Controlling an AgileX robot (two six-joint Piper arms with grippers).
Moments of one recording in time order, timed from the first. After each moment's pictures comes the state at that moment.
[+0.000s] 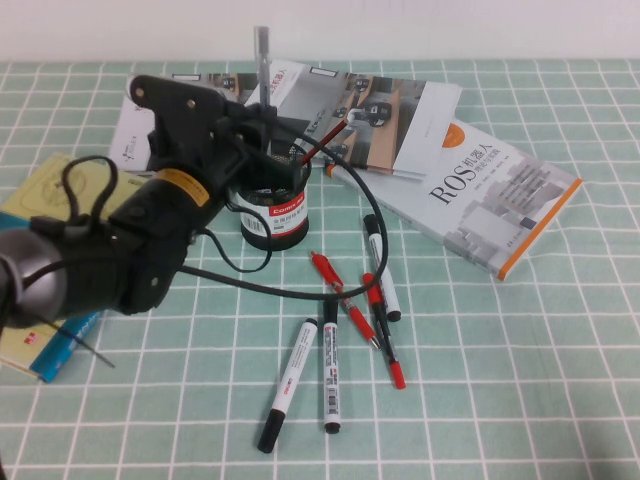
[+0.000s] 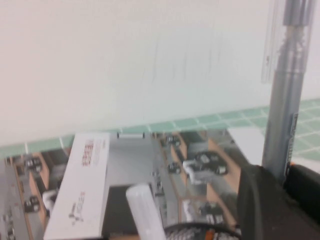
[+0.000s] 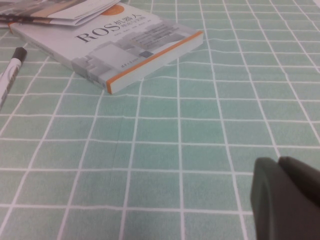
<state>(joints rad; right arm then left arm) 0.05 -0.01 0.03 0.02 0.34 -0.01 -0.49 1.77 -0.96 0.04 -0.67 -0.08</state>
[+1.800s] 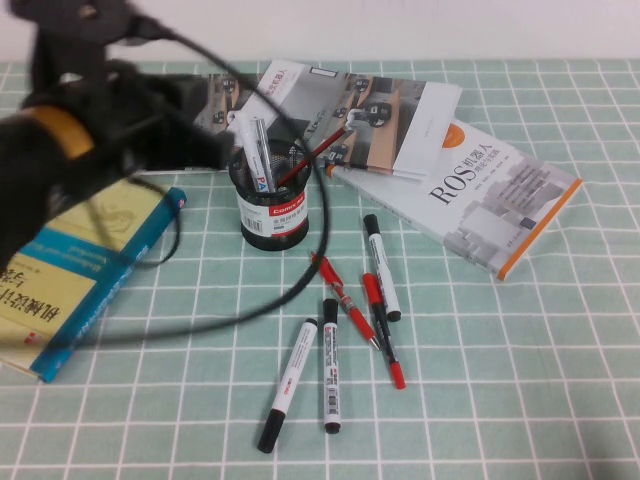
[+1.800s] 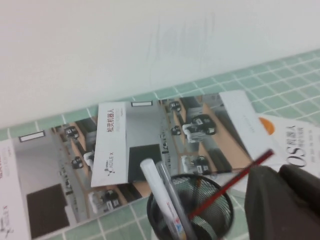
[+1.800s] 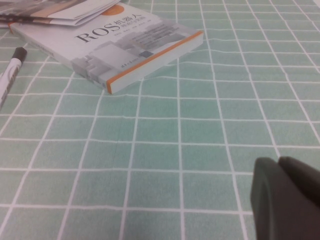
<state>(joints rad) 0.05 -0.01 0.03 0.02 0.34 -0.01 -0.49 1.28 -0.97 0.02 0.04 0.01</state>
